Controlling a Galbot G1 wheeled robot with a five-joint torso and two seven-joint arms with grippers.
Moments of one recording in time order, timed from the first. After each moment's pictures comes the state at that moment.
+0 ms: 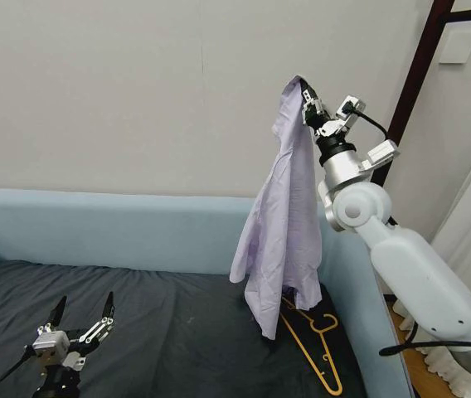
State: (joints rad) left arm 1.65 -1.48 -0.84 -2.11 -0.33 -0.25 0.12; right arm -0.39 0.99 -0.07 1.81 1.25 0.19 0.19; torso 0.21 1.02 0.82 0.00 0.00
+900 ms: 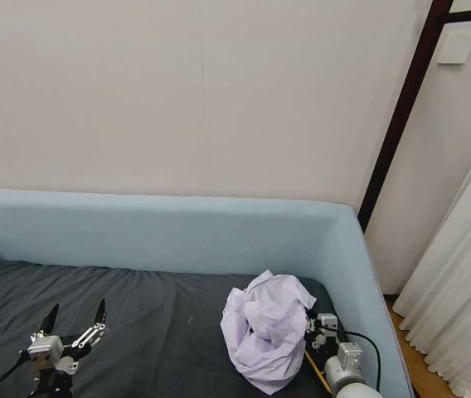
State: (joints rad) left arm 1.63 -1.43 -0.88 -2.04 -0.35 -0.26 0.10; right arm -1.15 0.98 -0.01 1.77 0.57 -0.16 0.58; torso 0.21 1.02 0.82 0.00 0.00
